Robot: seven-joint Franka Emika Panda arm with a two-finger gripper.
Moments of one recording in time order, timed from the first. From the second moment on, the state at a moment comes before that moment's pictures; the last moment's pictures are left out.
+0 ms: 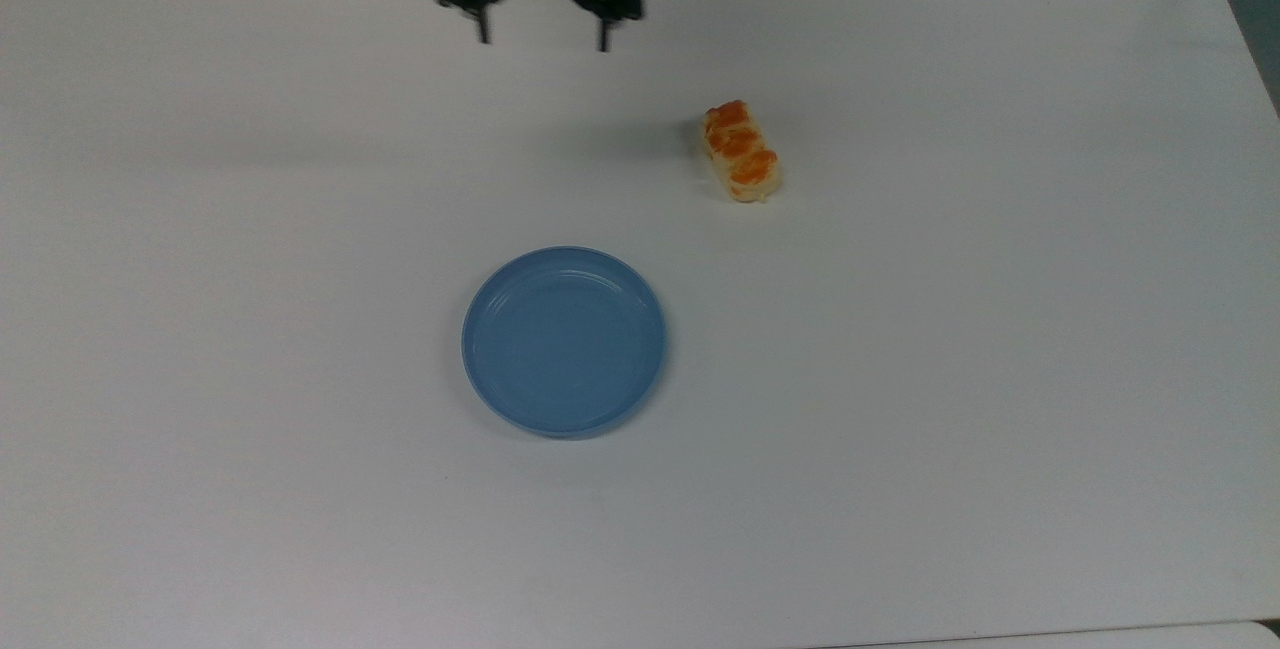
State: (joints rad) arm 0.23 0.10 -0.13 -1.60 -0.05 1.65 0.09
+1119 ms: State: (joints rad) arm 0.48 0.35 -0.04 -1.83 -0.03 1.97 0.21
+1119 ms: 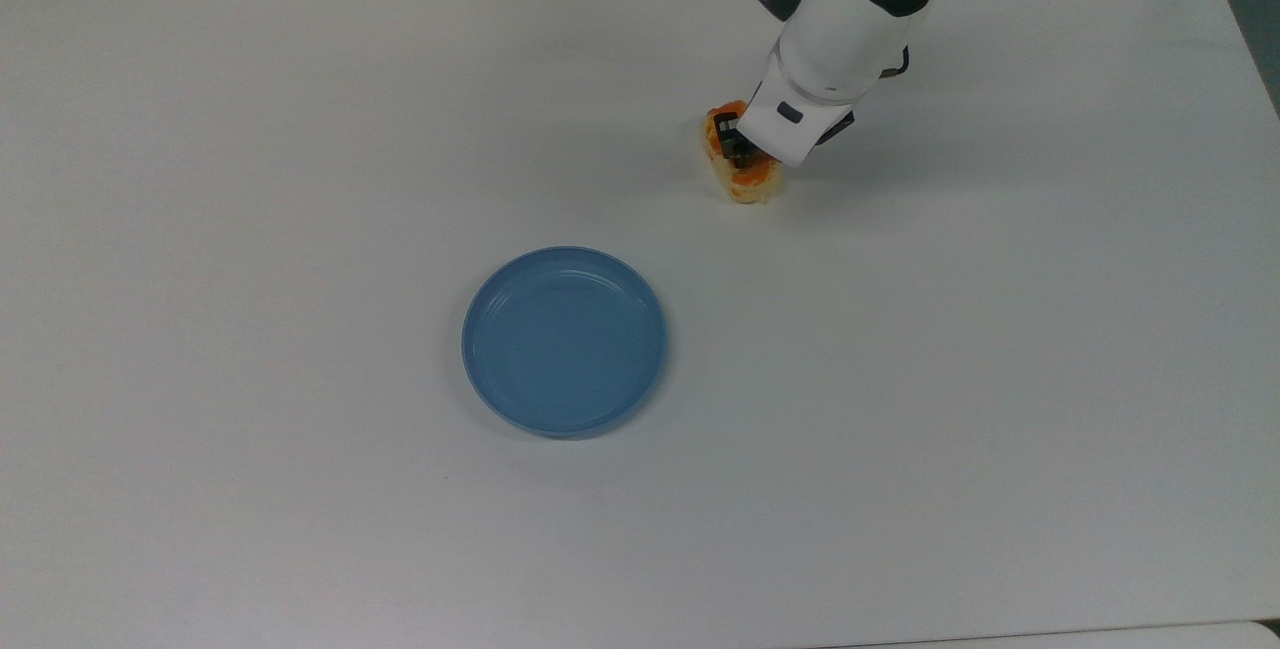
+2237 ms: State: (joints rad) arm 0.20 0.38 -0.04 -1.50 -0.07 1.87 0.00
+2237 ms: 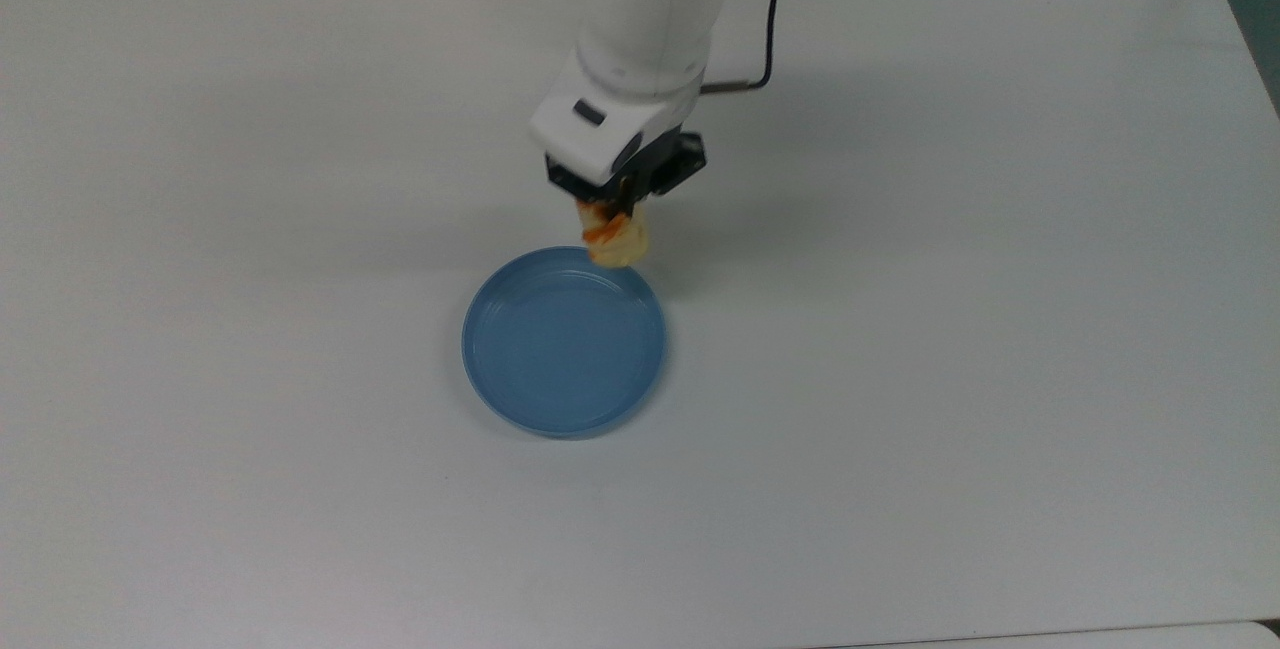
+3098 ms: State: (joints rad) arm 0.15 0.61 -0.08 -1.36 -0.09 2.06 0.10
